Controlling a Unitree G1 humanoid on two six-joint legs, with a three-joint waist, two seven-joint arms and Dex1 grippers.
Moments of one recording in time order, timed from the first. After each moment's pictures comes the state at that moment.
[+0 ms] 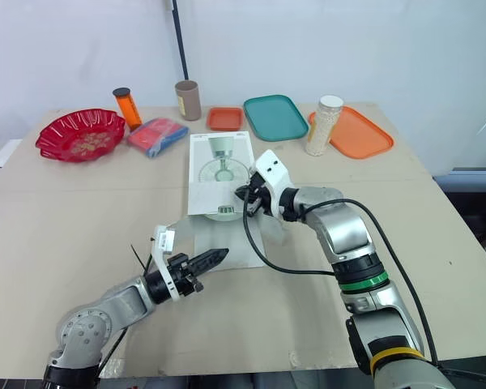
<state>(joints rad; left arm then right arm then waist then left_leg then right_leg) -0.06 0.12 0.00 -0.38 -0.98 0.89 -0.32 -0.71 -0.44 0.19 0.05 0.23 0.67 0.74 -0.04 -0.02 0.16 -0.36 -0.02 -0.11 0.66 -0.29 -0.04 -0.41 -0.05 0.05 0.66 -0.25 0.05</state>
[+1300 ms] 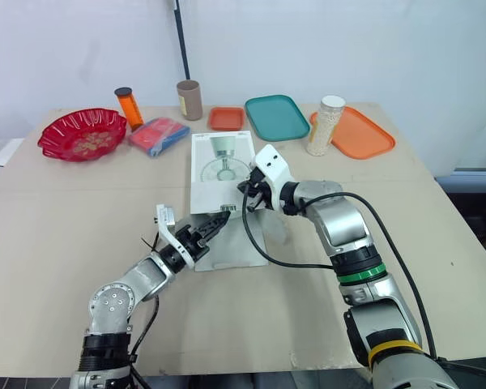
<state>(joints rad) -0.22 -0.08 0.13 -0.13 -1.11 0.83 -0.17 -0.75 -0.44 0.20 0.10 0.18 0.63 0.76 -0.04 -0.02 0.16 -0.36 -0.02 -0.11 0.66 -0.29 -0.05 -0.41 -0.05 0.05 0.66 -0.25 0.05</state>
